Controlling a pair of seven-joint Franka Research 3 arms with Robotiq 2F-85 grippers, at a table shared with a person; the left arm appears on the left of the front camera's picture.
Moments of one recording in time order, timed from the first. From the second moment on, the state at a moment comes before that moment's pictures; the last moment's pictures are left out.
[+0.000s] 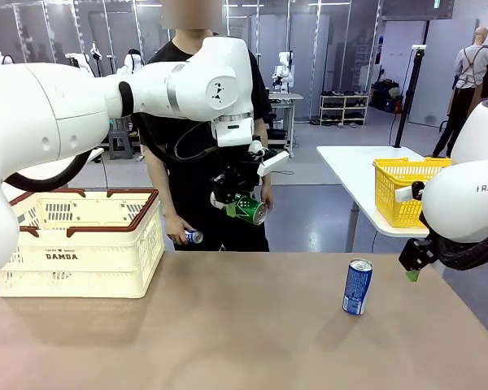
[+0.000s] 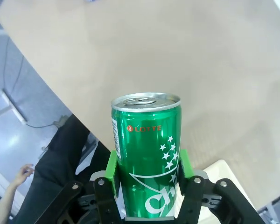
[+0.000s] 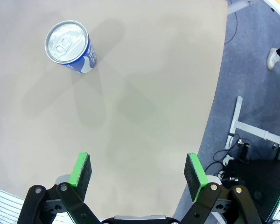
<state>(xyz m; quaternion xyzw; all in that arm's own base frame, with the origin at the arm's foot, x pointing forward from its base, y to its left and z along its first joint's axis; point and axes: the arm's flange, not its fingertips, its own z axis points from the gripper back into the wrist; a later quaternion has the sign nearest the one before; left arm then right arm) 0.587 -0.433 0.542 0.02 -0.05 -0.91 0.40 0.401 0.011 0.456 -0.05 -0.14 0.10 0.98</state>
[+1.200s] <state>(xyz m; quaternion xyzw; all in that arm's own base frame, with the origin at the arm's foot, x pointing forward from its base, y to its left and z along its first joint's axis) 0.619 -0.372 0.561 0.08 -0.05 -0.86 0.51 0.401 0.011 0.457 -0.05 -0.14 0.10 0.98</state>
